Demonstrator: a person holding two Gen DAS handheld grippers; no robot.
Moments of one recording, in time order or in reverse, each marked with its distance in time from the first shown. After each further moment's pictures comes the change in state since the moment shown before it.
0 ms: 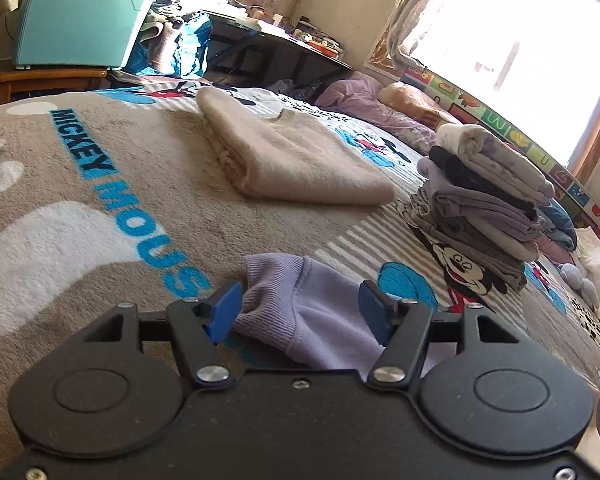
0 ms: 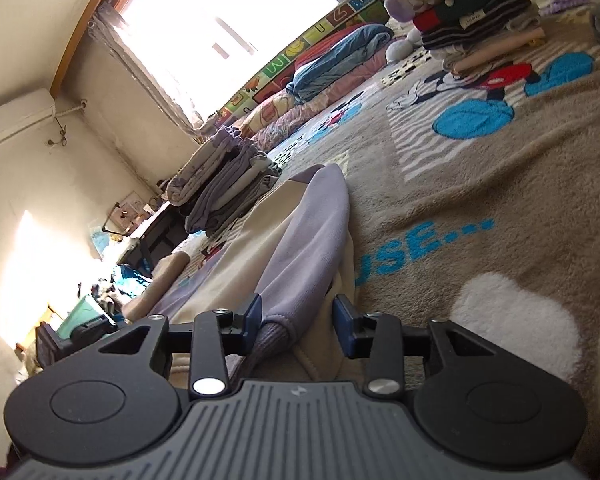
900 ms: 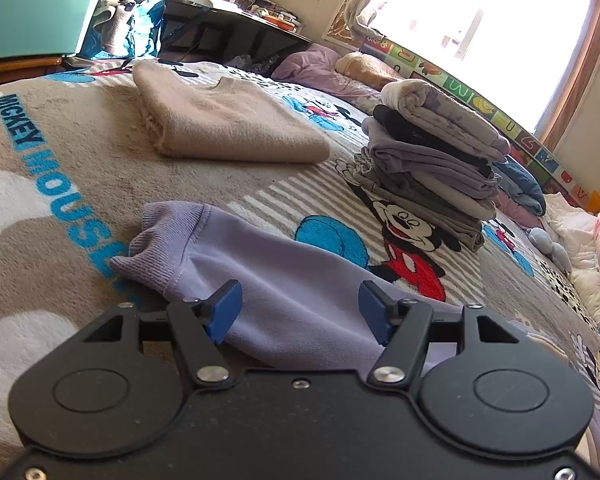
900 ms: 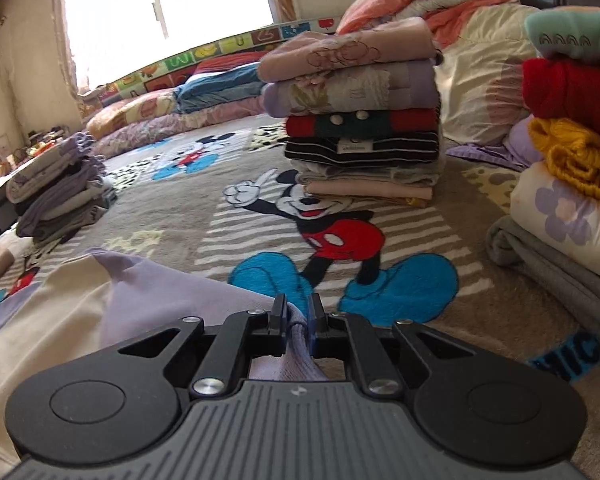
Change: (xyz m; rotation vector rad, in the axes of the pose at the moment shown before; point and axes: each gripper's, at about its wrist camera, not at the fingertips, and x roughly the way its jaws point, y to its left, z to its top) left arm 0.007 -0.047 -0.024 0.048 0.076 -0.085; right arm 0.019 -0.083 0.158 -0.241 -0.001 -0.493
